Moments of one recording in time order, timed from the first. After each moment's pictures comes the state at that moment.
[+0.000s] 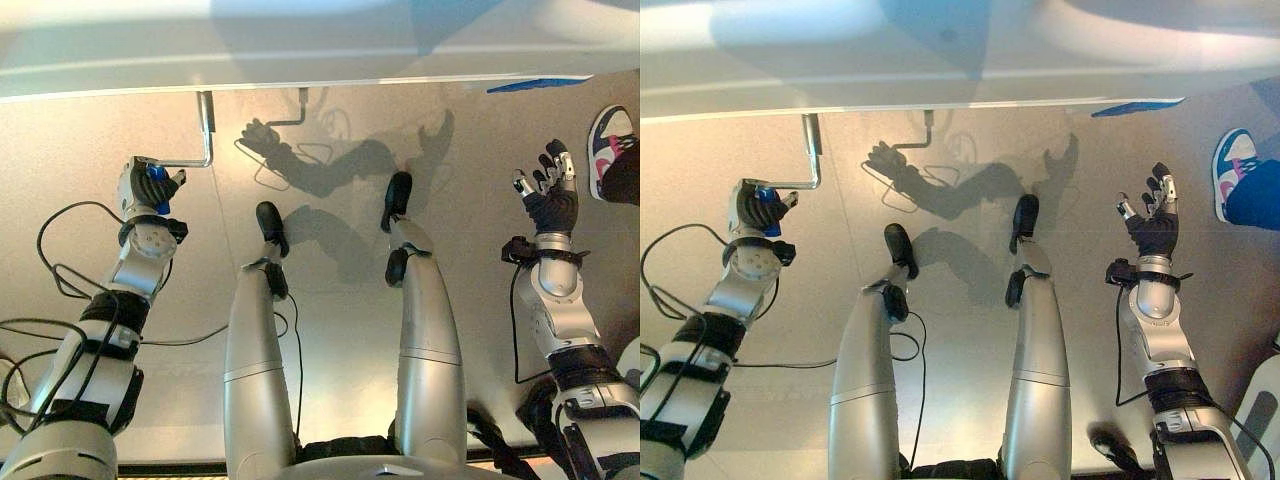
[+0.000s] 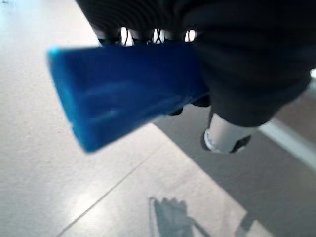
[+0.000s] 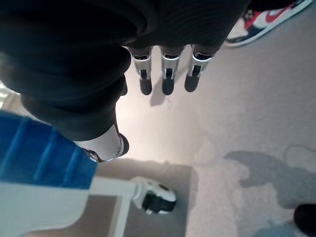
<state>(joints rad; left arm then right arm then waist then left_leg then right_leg) -0.73 0.71 -0.30 0.82 -0.04 0.00 0.49 -0.32 -0.57 0.03 0.32 0.39 -0.33 -0.35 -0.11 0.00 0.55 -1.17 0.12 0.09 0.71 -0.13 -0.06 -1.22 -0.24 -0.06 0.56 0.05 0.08</state>
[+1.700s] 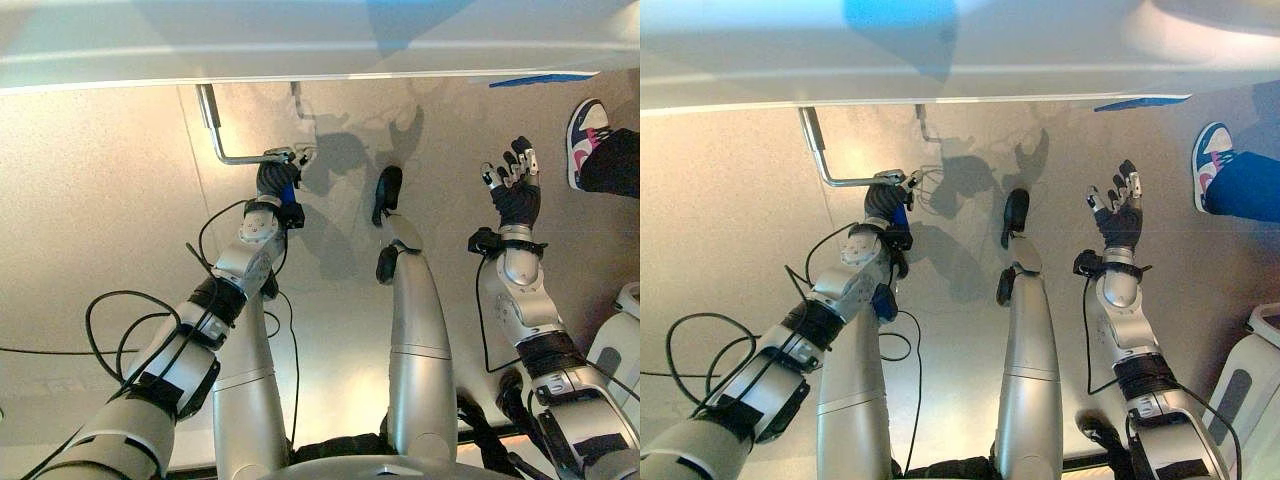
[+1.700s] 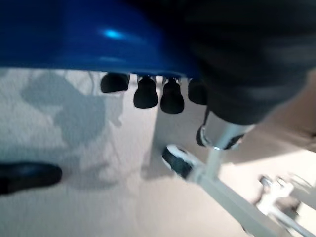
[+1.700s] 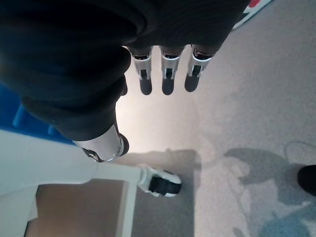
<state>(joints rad) -0.74 0.39 -0.54 0.43 -0.81 -0.14 0.33 -0.40 -0.48 0.13 0.34 0.44 -0.33 -0.42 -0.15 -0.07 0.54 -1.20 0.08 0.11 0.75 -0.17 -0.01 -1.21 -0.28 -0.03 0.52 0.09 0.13</state>
